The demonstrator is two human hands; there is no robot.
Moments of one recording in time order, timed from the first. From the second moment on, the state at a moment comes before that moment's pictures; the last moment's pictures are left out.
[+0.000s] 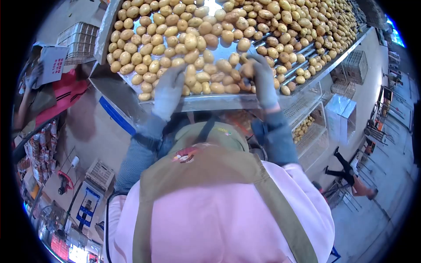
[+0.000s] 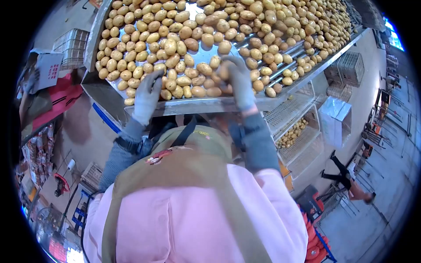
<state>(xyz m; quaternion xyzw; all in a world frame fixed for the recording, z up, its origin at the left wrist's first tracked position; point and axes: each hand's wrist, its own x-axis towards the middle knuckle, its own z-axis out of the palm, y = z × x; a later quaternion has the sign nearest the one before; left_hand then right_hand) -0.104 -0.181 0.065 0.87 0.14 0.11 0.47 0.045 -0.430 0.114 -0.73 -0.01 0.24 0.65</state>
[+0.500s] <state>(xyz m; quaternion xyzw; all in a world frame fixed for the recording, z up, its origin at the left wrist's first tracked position) 0.064 -0.183 0.072 0.90 0.08 -0.08 0.42 0.008 -0.429 0.089 -0.80 0.03 0.25 0.55</state>
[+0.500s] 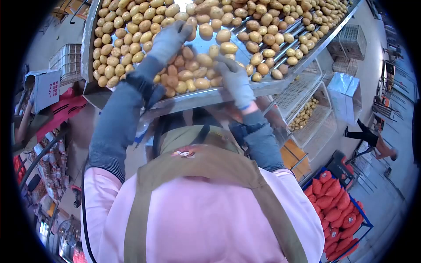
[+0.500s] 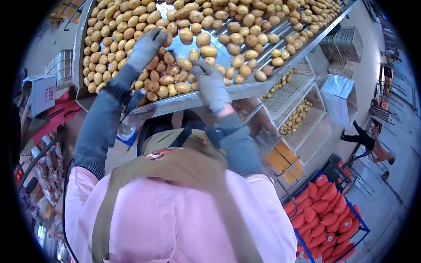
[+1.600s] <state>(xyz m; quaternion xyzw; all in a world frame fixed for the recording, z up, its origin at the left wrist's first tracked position) -0.199 -0.124 0.030 0.69 0.45 0.18 0.53 0.032 -0.663 0.093 -1.00 0.00 0.01 0.03</state>
